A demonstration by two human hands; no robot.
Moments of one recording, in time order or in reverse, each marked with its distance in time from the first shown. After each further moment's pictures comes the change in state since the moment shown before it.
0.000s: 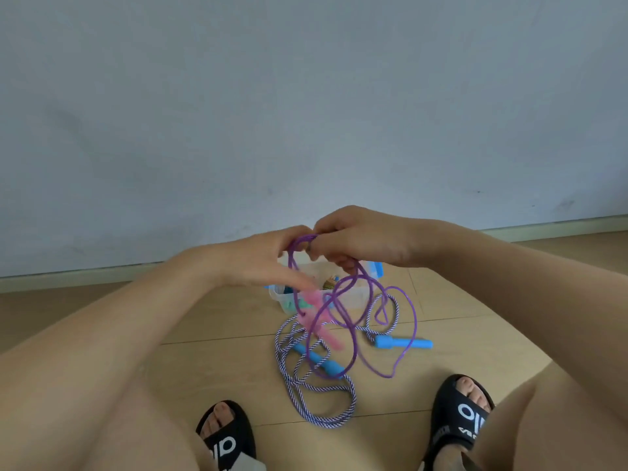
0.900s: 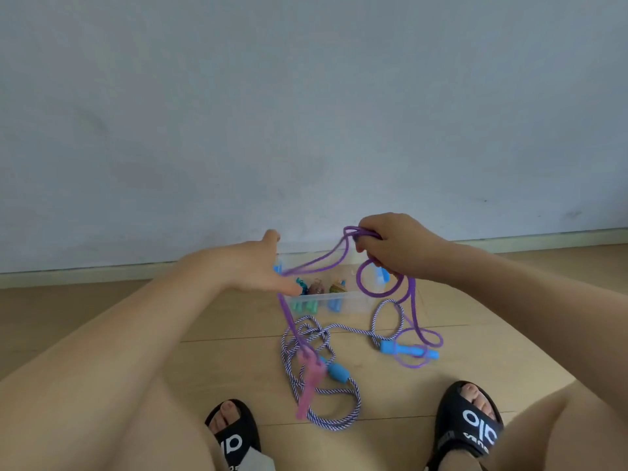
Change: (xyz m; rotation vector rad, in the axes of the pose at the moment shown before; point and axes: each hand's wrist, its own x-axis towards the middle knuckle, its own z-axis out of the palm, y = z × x) left_hand -0.018 -0.012 -0.004 0.376 0.069 -0.362; right_hand -0.005 0.038 -0.006 -0.380 0.359 0.064
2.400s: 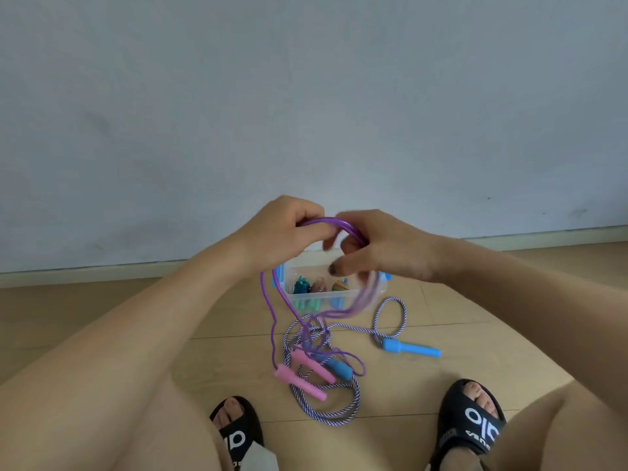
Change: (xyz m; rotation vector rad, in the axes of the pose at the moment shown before) left_hand -0.021 0.046 -0.019 -0.564 0.339 0.442; right_hand -0.017 -0.034 -0.010 0.375 -0.262 -0.147
